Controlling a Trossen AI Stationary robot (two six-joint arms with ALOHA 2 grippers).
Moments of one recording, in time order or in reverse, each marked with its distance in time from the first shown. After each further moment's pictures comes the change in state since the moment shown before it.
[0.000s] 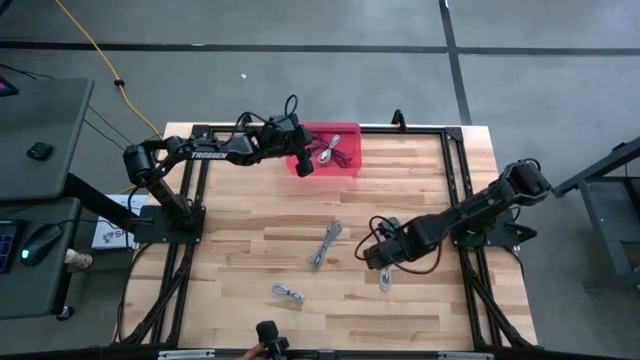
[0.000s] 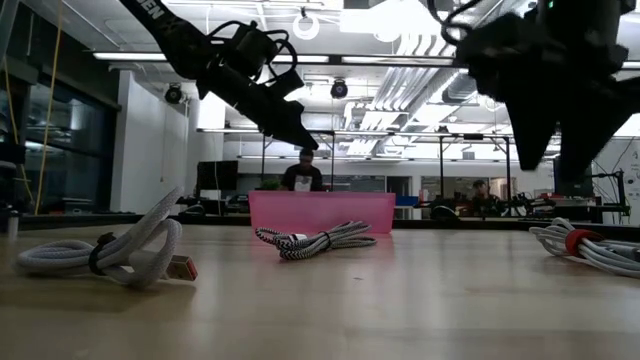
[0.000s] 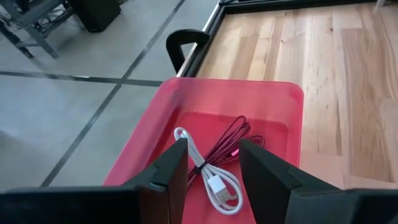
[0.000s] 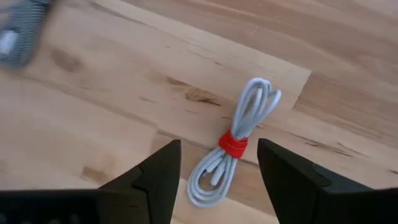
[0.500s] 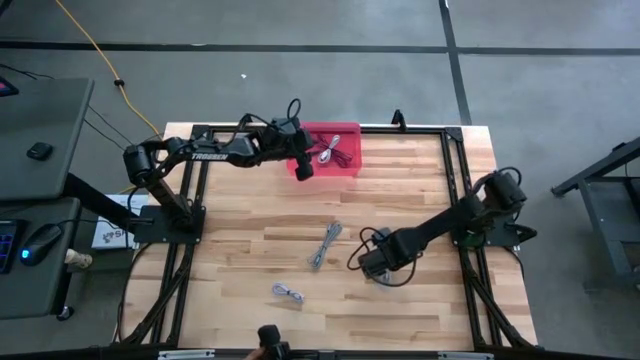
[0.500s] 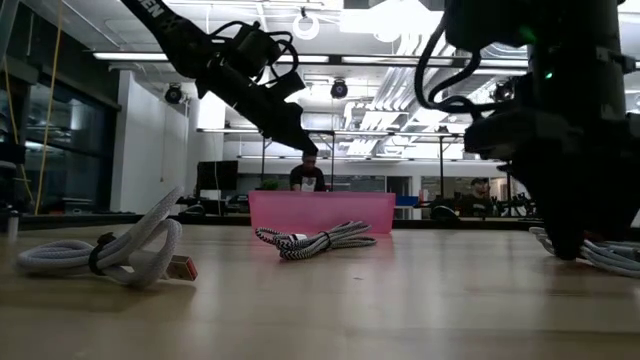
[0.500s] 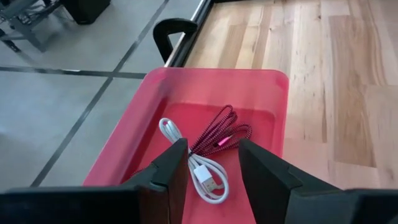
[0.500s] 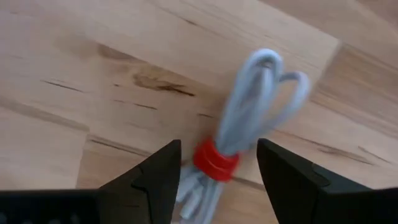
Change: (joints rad) left arm -0.024 0.000 0.000 -0.044 0.000 0.000; right arm 0.000 0.218 0.000 0.046 -0.112 -0.040
